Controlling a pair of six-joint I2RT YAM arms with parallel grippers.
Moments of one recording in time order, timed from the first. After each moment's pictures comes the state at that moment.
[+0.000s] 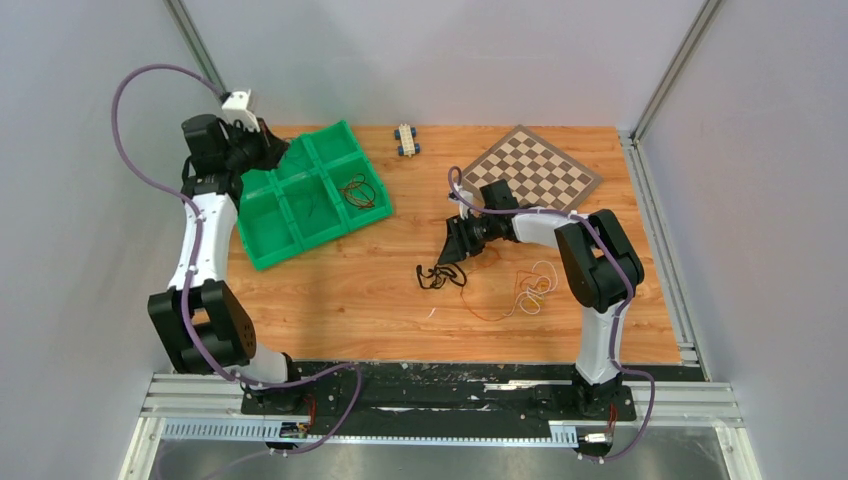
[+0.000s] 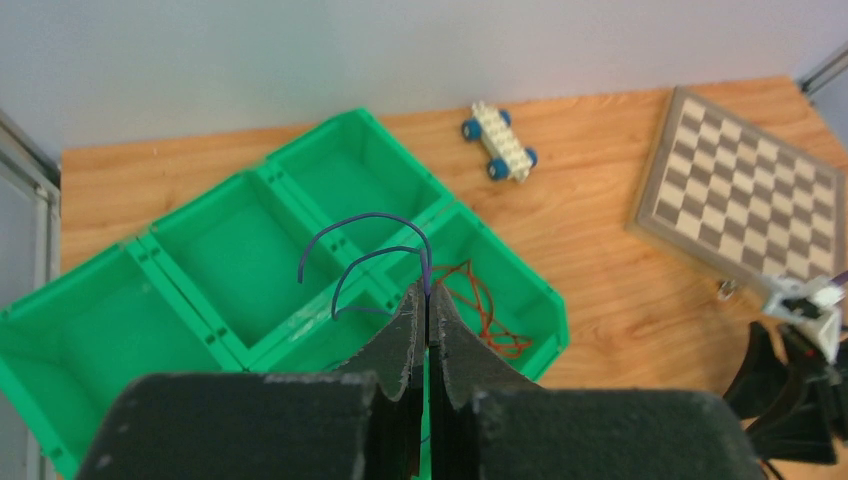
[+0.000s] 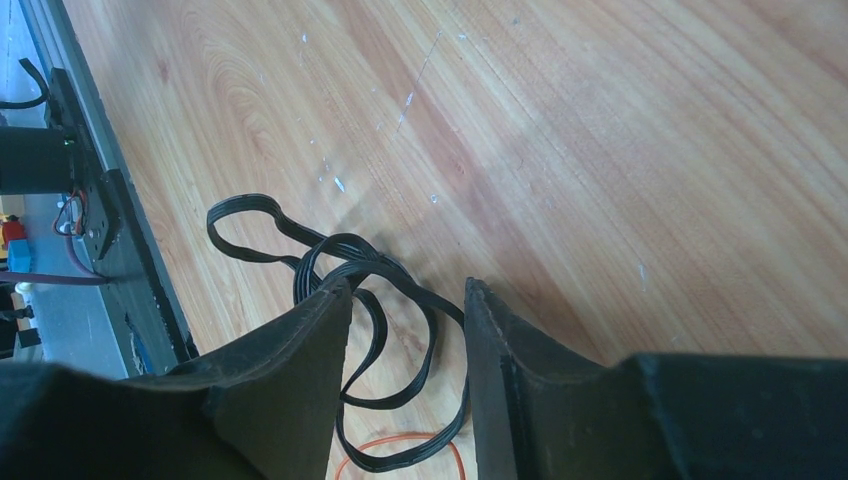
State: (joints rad) left arm 0.24 1.47 1.37 -0.16 0.58 -0.04; right arm 0.42 1.98 1.18 -0.15 -0.79 0.06
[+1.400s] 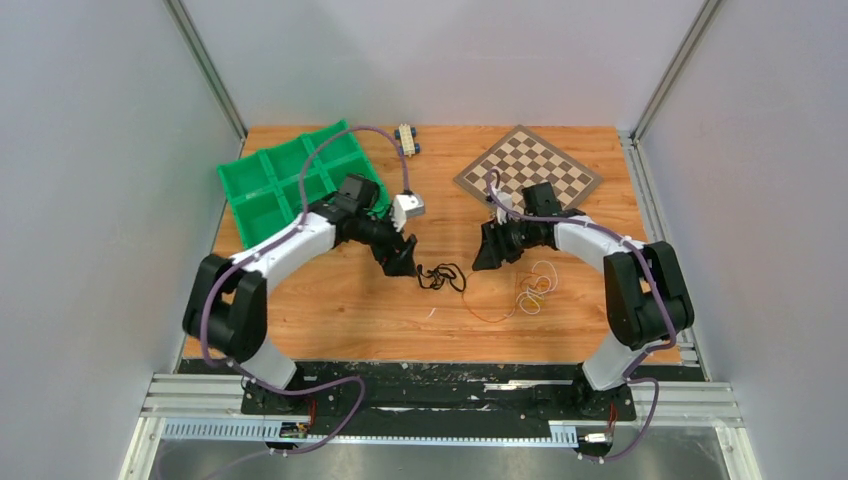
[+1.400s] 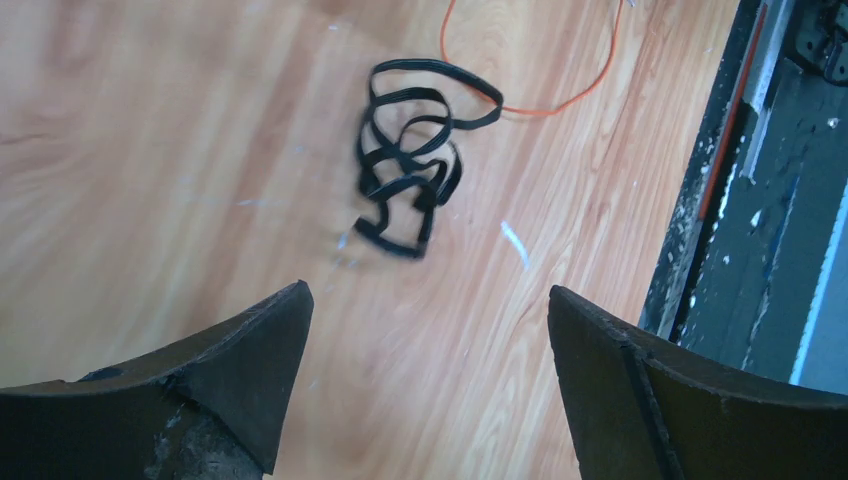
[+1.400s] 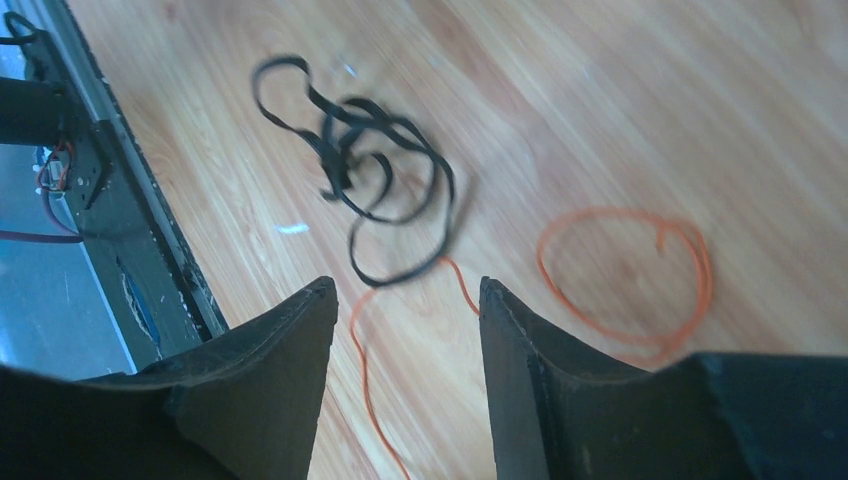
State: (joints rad) left arm -0.40 1.53 1.10 -0.52 0.74 0.45; right arm 0.29 1.67 1.01 -0.36 -0.76 -0.11
